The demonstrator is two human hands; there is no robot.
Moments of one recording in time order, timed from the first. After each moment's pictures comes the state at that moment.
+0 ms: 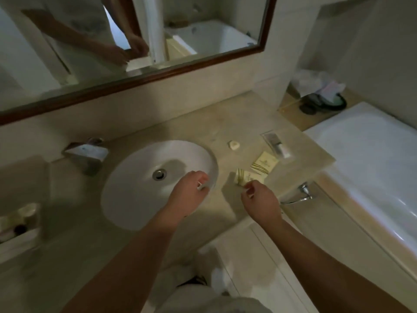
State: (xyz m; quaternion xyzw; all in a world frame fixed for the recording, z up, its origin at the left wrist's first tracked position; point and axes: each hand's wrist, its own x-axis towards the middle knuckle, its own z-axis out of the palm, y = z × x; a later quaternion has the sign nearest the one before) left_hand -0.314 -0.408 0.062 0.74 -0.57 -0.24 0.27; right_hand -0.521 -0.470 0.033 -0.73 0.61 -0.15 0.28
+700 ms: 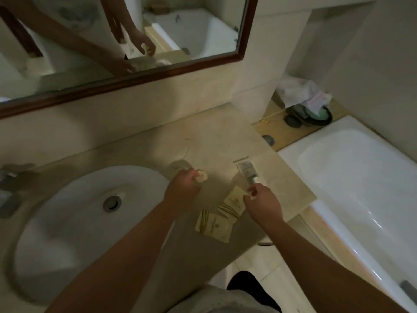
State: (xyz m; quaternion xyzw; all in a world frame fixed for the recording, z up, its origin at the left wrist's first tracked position) left_hand -0.340 -0.625 0.001 0.76 -0.53 -0.29 0.24; right_hand -0.576 -0.669 0.018 -0.70 0.67 -0.08 0.25
